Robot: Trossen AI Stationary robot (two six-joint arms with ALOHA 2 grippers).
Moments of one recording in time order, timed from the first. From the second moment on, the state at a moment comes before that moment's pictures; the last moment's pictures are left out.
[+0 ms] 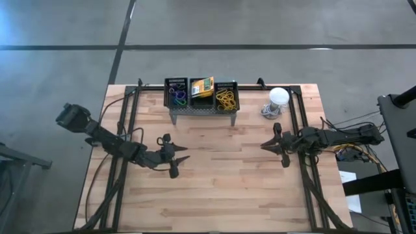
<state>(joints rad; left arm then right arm) -0.43 1.34 0.34 0.55 -0.64 -0.26 0.12 0.13 0.01 0.01 0.02 0.14</state>
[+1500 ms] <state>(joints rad) -0.36 0.63 0.01 0.48 -0.38 -0.12 0.12 0.18 0.01 0.02 0.05 0.05</state>
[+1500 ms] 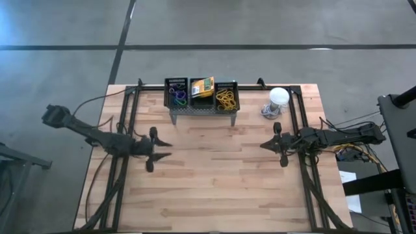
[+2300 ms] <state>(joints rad) -0.15 0.00 0.00 0.03 0.10 0.23 0.12 0.19 0.01 0.03 0.05 0.05</state>
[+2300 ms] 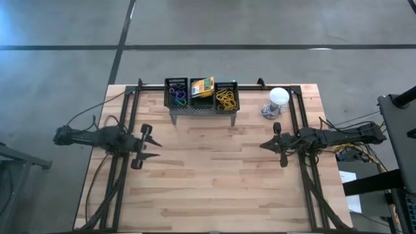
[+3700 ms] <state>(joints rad) -0.06 0.00 0.00 0.01 -0.02 -0.08 0.12 0.21 0.01 0.02 0.05 0.05</state>
